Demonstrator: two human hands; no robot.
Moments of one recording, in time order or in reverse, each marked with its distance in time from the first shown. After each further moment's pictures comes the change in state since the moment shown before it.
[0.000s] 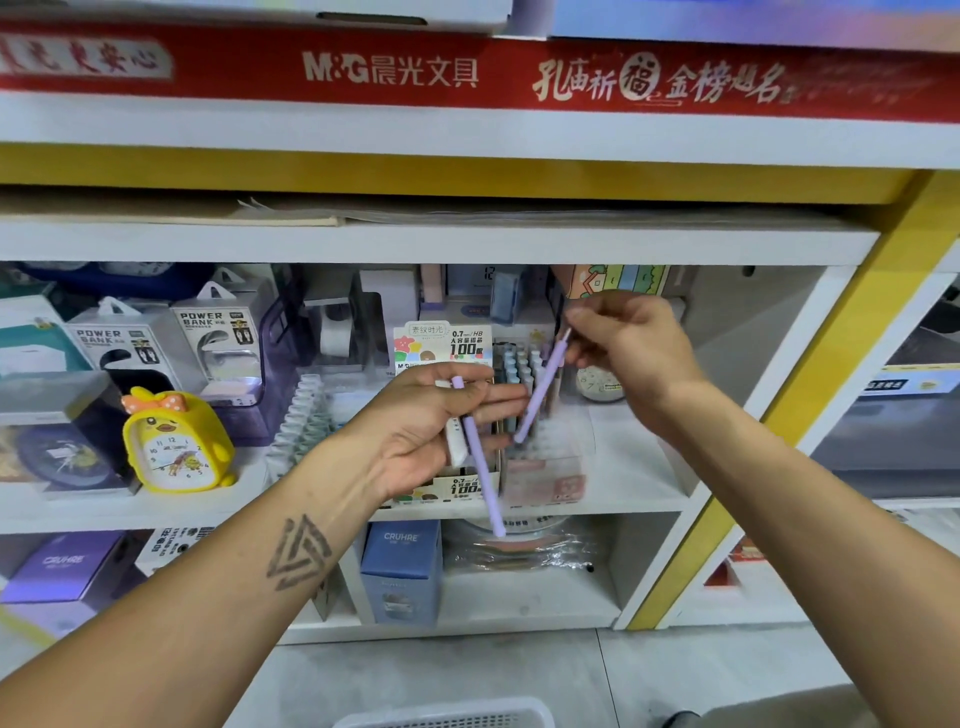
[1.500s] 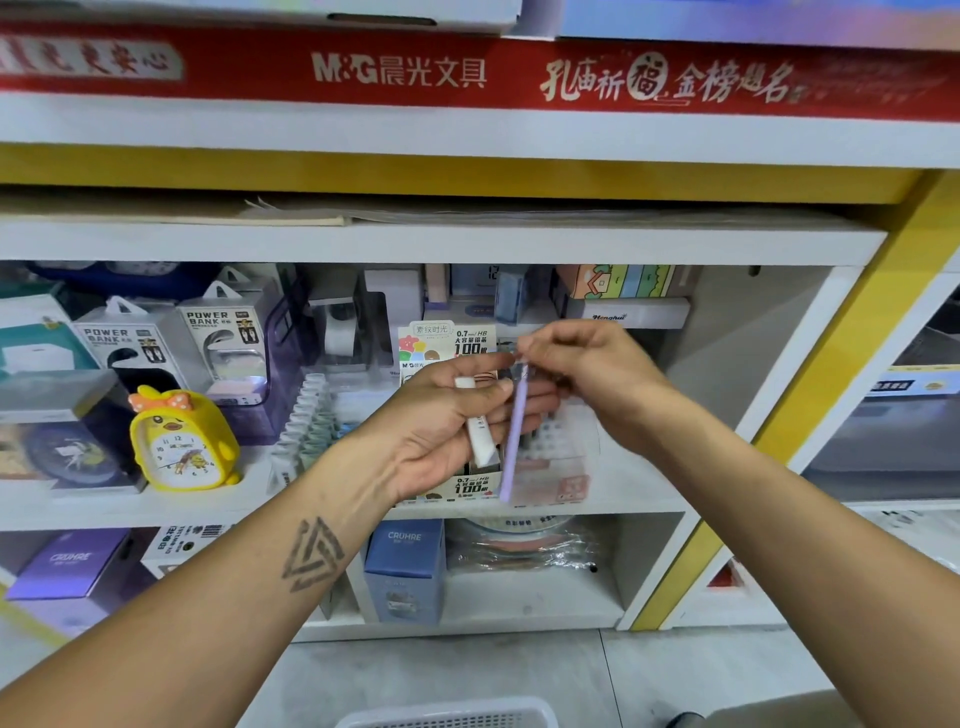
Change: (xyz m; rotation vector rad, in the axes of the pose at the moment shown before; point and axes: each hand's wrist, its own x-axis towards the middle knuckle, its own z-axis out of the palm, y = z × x) left_hand -0.004 -0.003 0.010 -0.037 -0.090 0.048; right_hand -0.013 0.005 0.025 -0.016 -0.225 0.105
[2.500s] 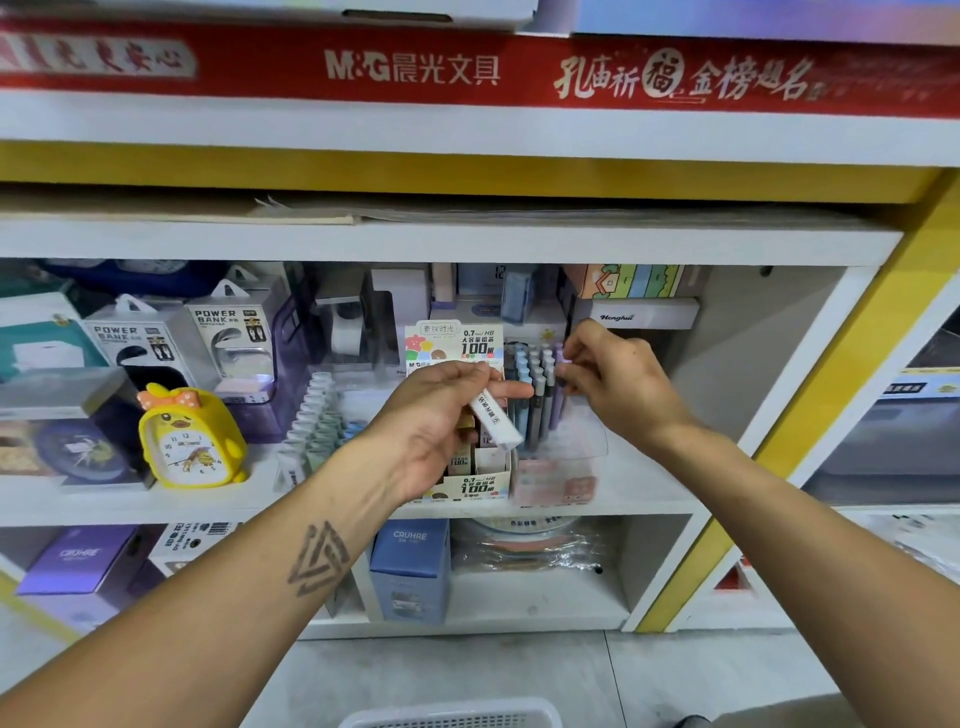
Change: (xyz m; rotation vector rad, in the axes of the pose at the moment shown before) left_hand 0.003 0.000 -0.007 0.269 0.258 0.028; right_hand 0.018 0.046 -0.032 -0.798 0.154 -0.376
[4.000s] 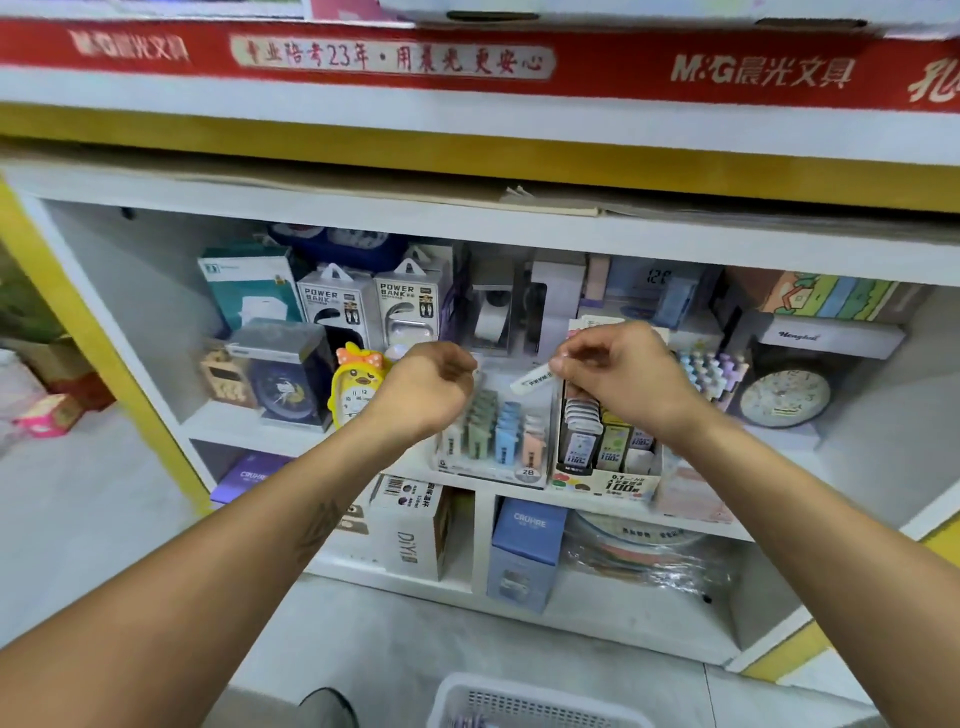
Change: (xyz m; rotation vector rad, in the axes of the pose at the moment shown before) left_hand -0.034 0.017 -0.152 0.756 0.410 0.238; right_hand 0.028 -0.134 0.081 0.392 -0.233 0.064
